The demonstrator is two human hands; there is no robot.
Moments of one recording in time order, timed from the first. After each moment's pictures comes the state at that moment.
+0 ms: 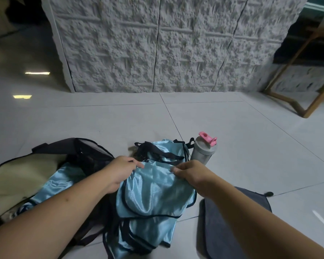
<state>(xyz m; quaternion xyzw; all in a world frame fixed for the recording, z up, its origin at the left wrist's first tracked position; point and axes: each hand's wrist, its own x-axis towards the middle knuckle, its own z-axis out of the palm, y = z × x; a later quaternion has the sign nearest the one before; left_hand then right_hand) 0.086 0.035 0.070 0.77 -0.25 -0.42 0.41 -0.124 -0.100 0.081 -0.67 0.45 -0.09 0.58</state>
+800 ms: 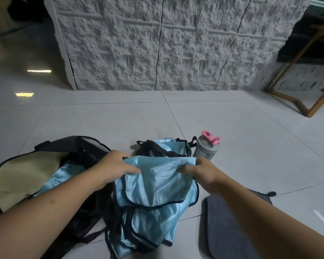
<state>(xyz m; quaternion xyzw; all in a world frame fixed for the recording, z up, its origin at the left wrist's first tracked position) 0.101 0.059 0.095 0.78 -0.35 -0.36 0.37 -0.136 -0.106 0.087 -0.66 0.37 -0.11 0.65</state>
